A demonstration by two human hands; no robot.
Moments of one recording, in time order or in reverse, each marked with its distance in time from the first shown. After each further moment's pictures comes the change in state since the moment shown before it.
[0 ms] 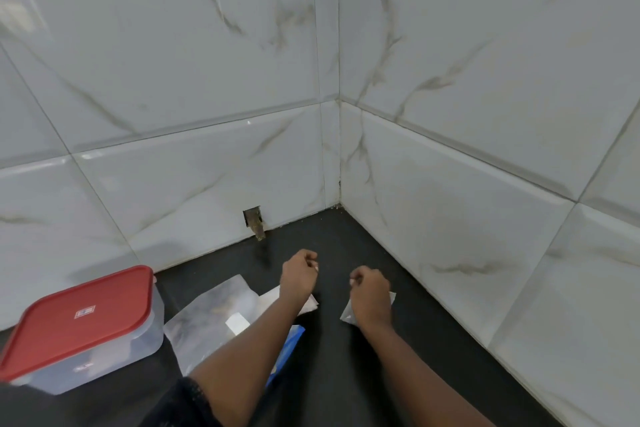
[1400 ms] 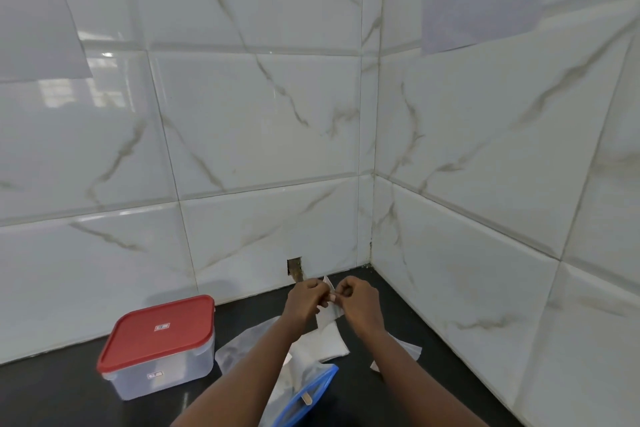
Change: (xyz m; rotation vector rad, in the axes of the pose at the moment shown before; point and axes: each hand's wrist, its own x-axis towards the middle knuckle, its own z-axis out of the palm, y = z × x) left_hand -0.068 0.034 -0.104 -0.326 -0.039 0.136; right_hand -0.050 -0.110 -0.030 0.158 -0.176 -0.322
